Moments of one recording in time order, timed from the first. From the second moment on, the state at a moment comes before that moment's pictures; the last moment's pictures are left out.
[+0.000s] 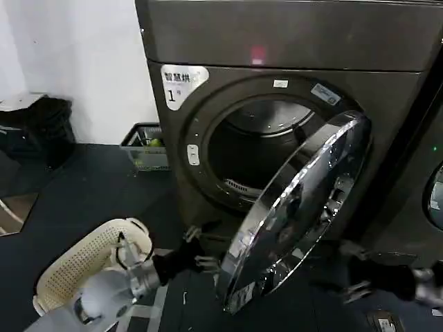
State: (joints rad) left arm 1.02 -0.74 -0.01 -2.01 -0.72 0.00 0.41; right arm -1.27 1.01 1.14 1.74 0.71 -0.09 -1.39
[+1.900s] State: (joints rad) left arm 0.29 -1.24 0.71 -1.64 -0.77 0.01 0.37; right arm -1.52 1.12 2.12 1.75 0.23 -0.16 -0.16
